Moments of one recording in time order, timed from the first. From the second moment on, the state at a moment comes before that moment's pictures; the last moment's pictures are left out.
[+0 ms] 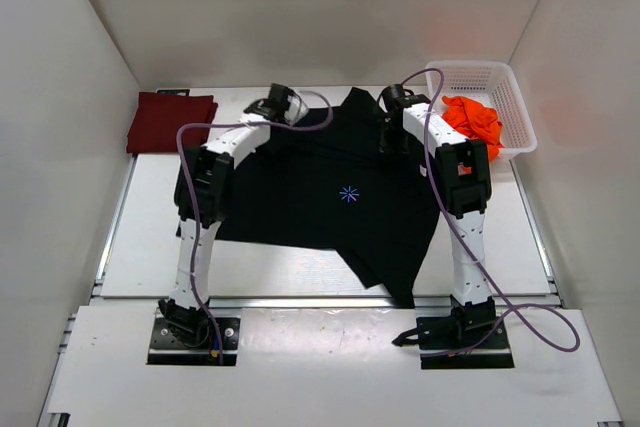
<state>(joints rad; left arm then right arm) -0.36 2.32 1.93 -0.55 -0.41 0.53 0.24 2.36 2.00 -0.89 0.01 0.31</state>
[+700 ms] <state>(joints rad) 0.00 2.28 2.13 -0.84 -0.05 0.19 0.23 2.22 1.87 -0.89 -0.03 0.28</state>
